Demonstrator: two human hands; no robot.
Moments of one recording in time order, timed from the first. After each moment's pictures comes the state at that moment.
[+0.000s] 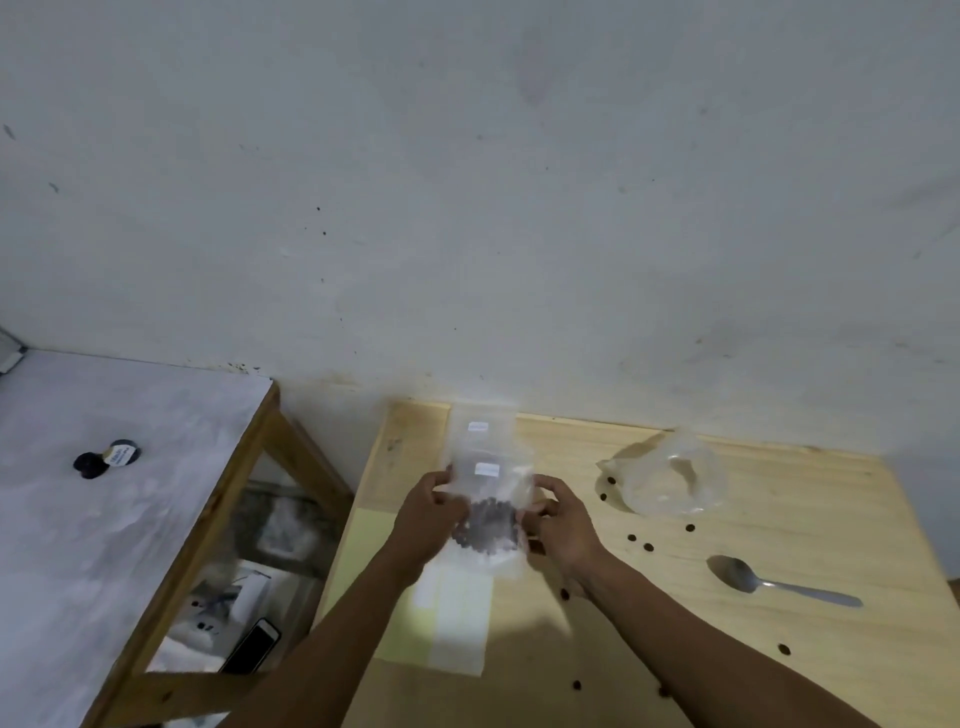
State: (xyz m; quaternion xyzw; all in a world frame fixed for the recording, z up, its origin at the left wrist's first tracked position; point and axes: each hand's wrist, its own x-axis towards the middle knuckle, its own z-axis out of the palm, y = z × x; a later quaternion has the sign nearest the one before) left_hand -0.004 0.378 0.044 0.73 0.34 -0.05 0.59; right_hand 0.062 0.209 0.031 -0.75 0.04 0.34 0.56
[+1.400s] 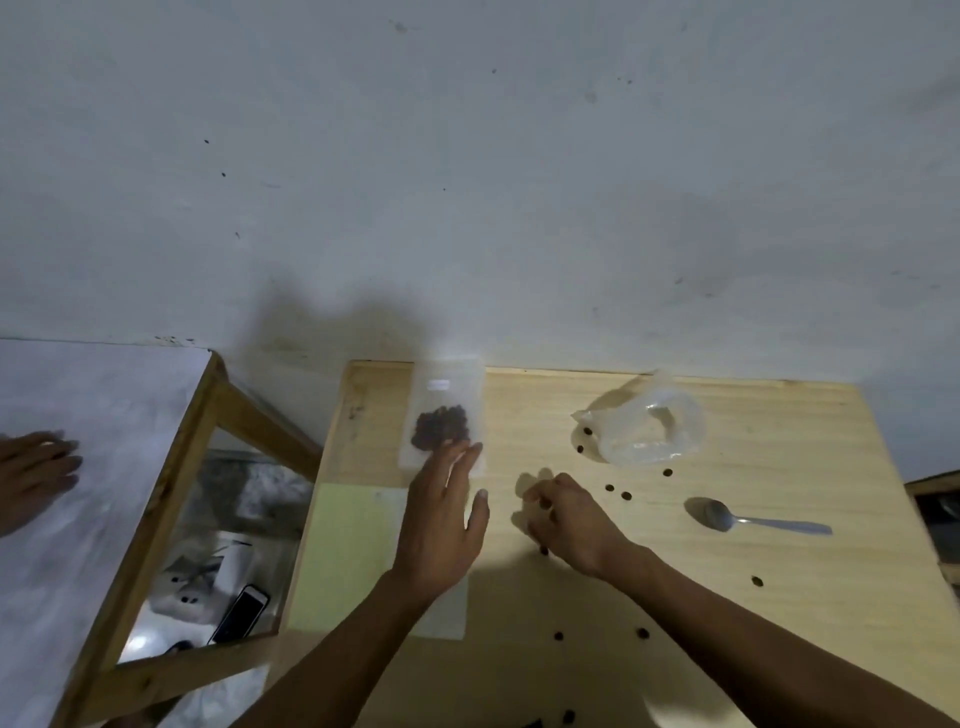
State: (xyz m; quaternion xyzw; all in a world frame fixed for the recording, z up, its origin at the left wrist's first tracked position) left_hand -0.015 0.334 -0.005 0.95 0.06 0.10 0.28; right_hand 0.061 0.153 0.007 -0.89 -0.20 0.31 0.26
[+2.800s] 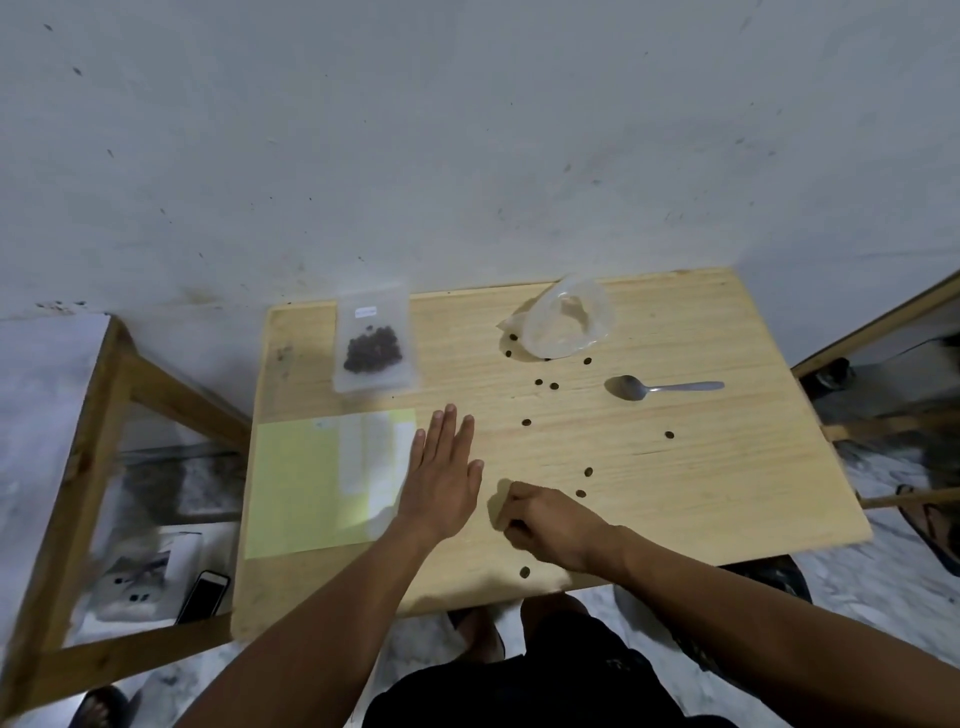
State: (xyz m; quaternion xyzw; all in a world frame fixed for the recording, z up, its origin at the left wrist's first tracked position) left_hand -0.059 0.275 -0.071 0.98 -0.03 -0.10 0.14; right_hand -0.056 0.086 -0.022 -0.87 -0.36 0.25 0.22
